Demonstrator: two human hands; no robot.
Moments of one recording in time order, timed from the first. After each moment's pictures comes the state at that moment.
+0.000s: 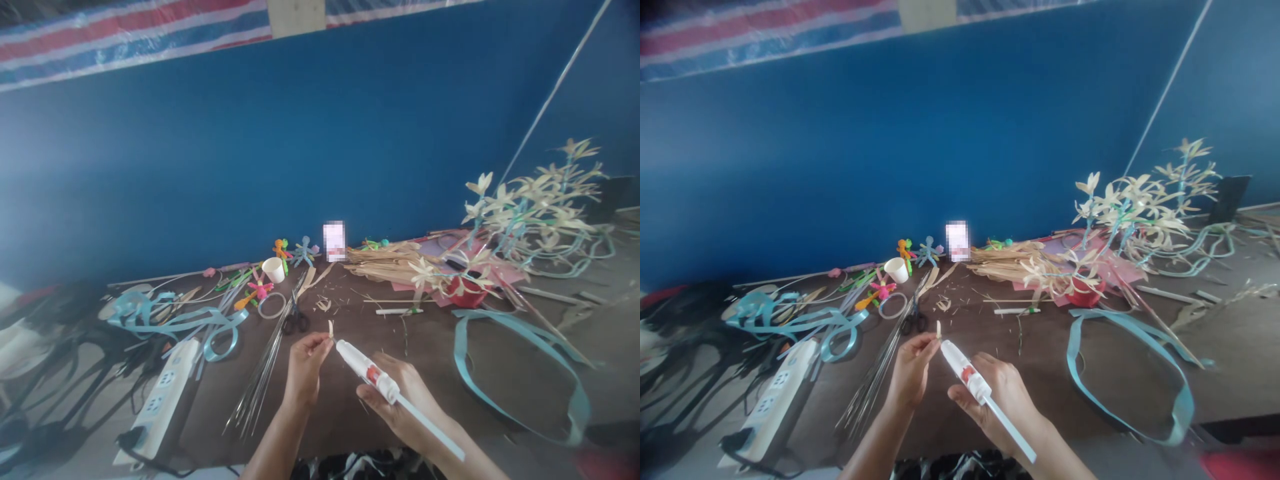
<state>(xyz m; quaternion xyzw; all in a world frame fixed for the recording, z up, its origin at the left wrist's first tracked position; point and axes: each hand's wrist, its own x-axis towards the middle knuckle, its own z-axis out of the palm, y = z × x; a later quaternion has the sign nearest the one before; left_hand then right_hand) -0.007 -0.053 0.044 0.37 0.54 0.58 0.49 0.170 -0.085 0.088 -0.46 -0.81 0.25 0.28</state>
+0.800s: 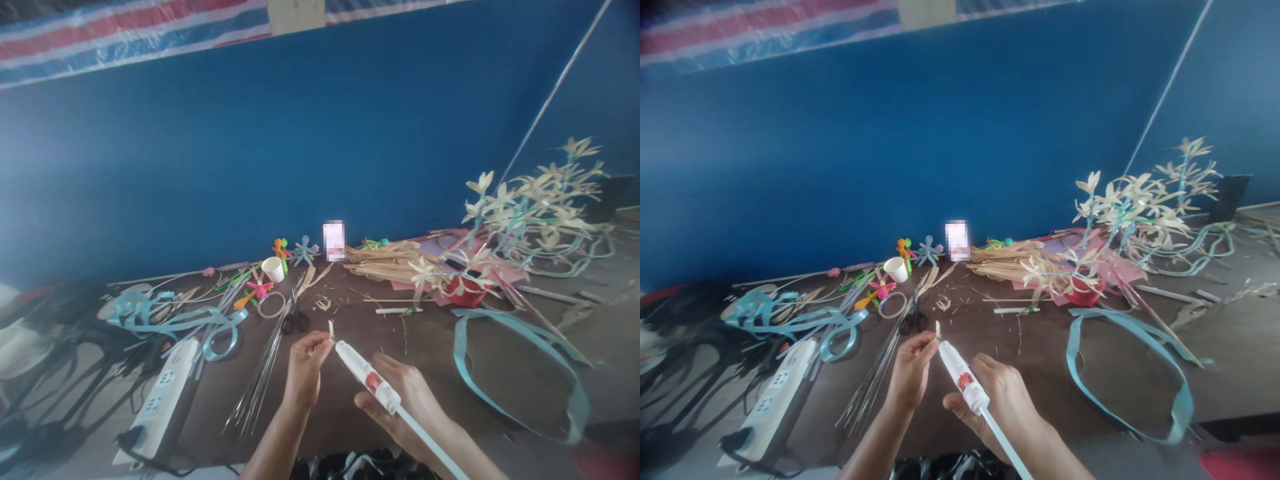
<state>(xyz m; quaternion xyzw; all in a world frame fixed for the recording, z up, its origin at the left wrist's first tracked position) -0.004 -0.055 0.051 0.39 0.49 0.60 0.51 0.171 -0.089 0.086 -0.46 -0.83 0.19 0.25</state>
